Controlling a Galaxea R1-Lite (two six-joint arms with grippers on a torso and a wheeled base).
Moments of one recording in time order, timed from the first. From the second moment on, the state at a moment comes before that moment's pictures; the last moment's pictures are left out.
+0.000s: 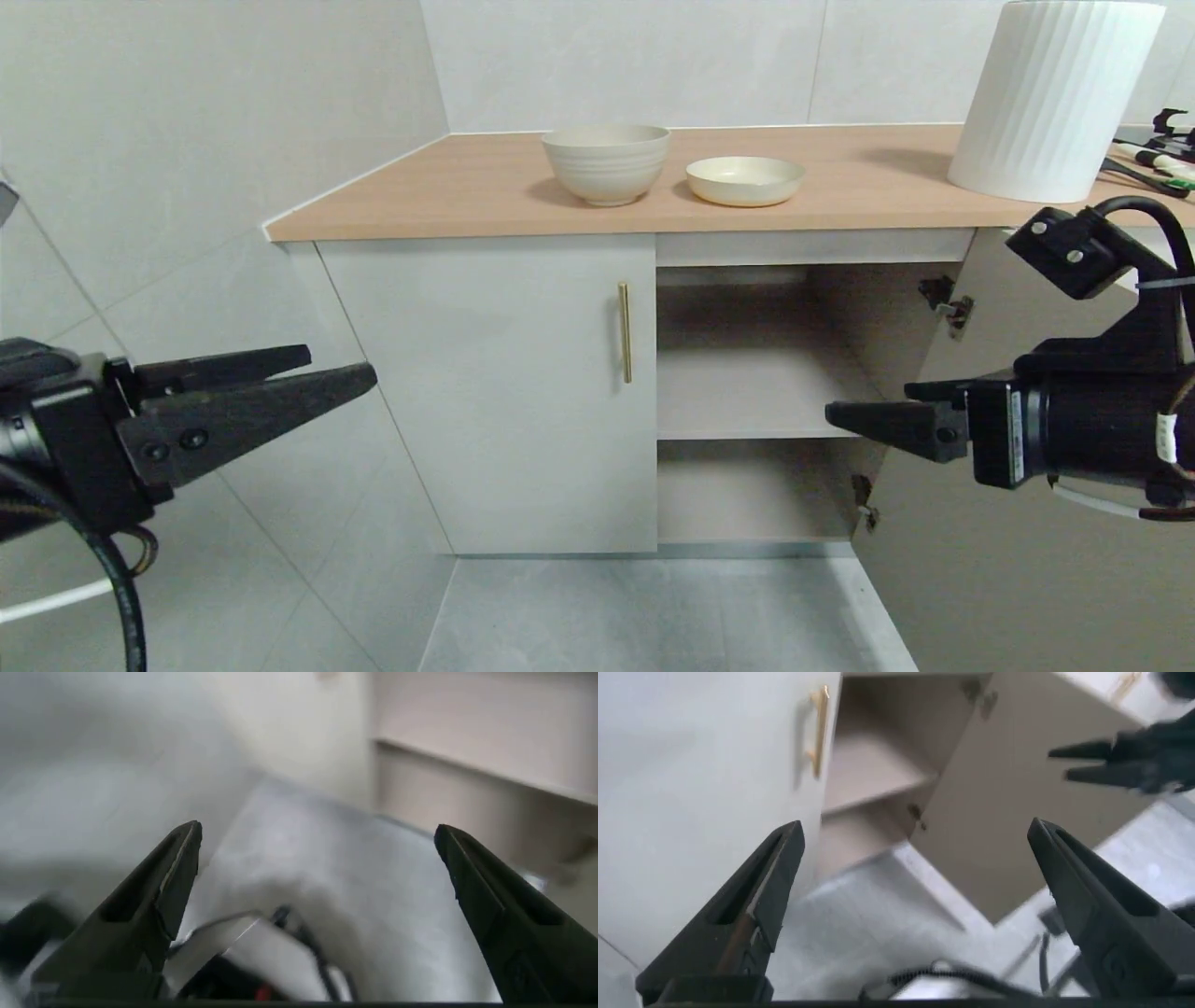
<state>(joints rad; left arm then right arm) -0.31 1.08 -0.77 -0.18 -0.39 -0.23 0.60 1.34 -0.94 -0.02 0.03 0.20</state>
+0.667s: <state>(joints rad) -0.30 1.13 -0.81 -0.18 -0.39 -0.25 0.56 1.36 -0.94 -0.02 -0.03 0.20</state>
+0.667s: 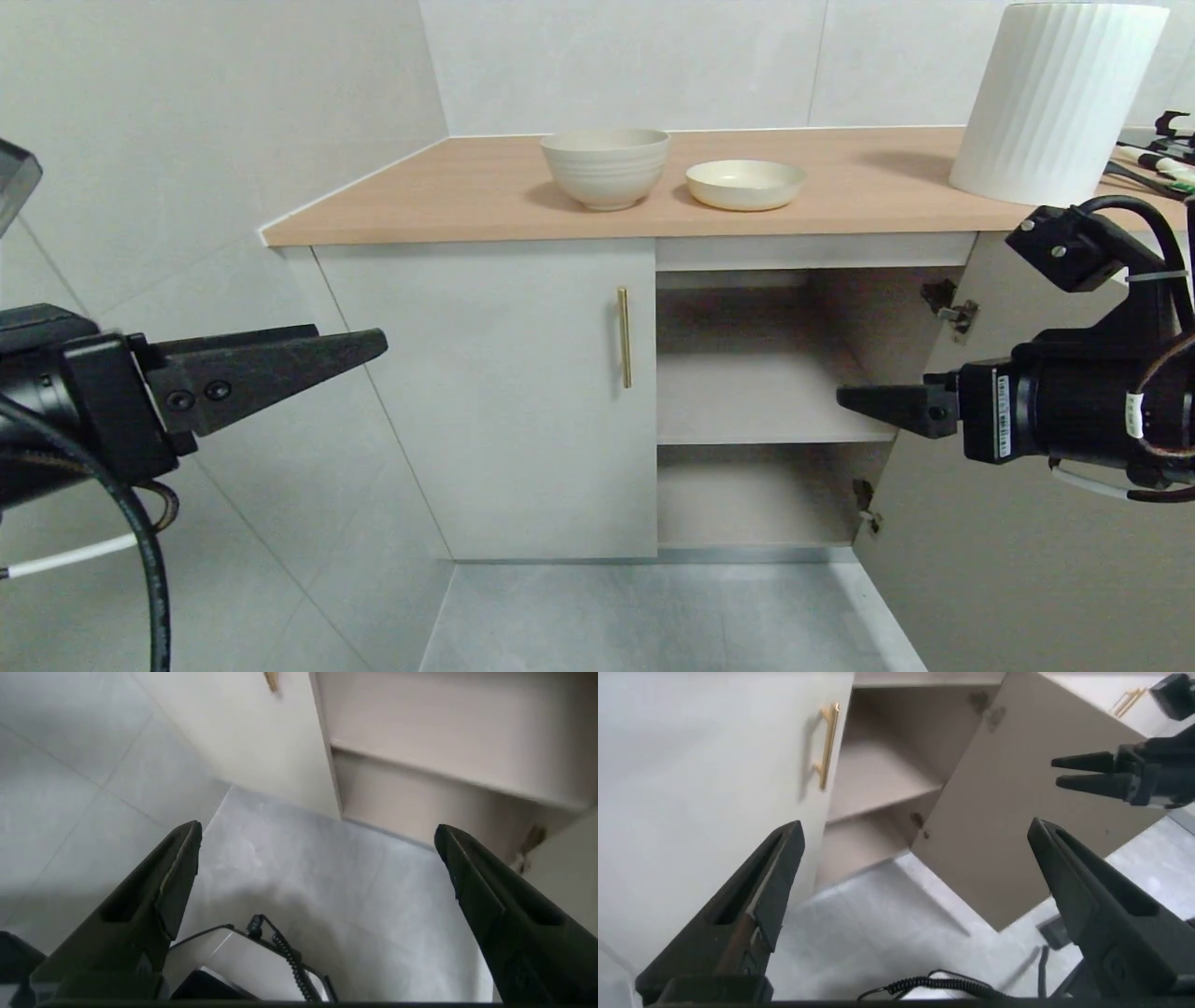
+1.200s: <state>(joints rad) -0.30 1.13 -0.80 -0.18 -0.39 -0.25 0.56 1.36 -0.93 -0.02 -0.03 0.20</state>
